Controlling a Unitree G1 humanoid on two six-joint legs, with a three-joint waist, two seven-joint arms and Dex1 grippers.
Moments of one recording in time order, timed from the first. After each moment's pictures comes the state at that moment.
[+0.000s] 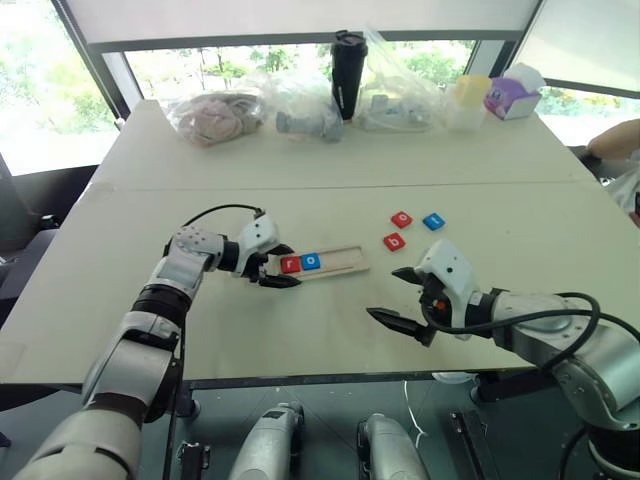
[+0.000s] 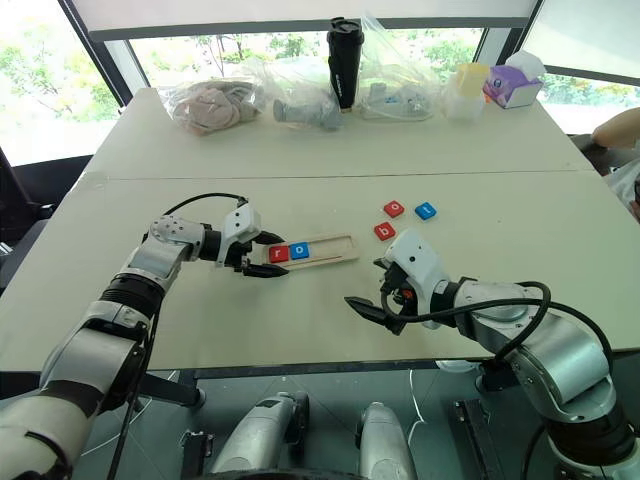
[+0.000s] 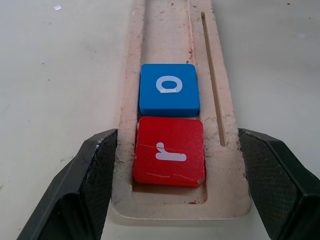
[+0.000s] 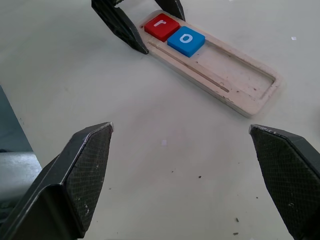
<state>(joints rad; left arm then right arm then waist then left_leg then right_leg) -0.83 0.46 -0.24 0.79 -0.05 -0.03 -1.27 -0.22 -0.76 -0.02 -0.70 0.62 1.04 0.56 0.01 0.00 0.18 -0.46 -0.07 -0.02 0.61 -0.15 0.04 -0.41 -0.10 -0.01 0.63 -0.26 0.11</state>
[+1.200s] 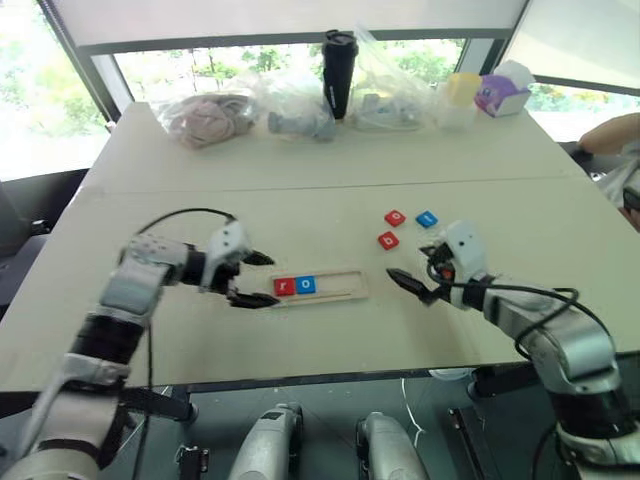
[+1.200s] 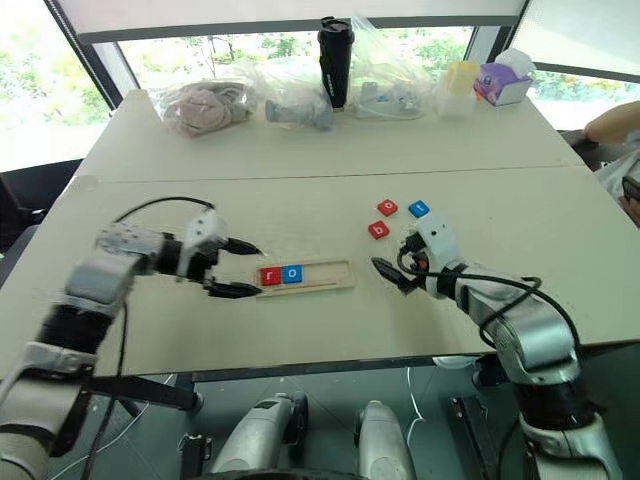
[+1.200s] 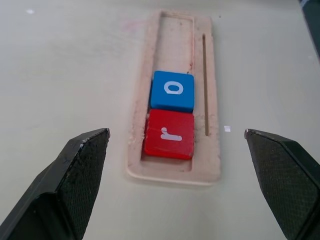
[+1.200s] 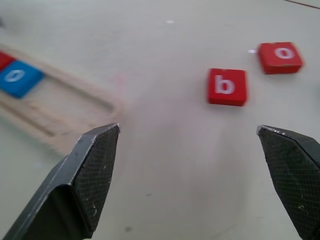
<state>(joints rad) -0.55 0.73 -0.09 0.12 -0.25 0.42 -1.35 -0.34 -0.54 -0.02 -0.24 0.40 0.81 0.41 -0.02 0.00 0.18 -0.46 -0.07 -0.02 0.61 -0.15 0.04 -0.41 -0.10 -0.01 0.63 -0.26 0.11</state>
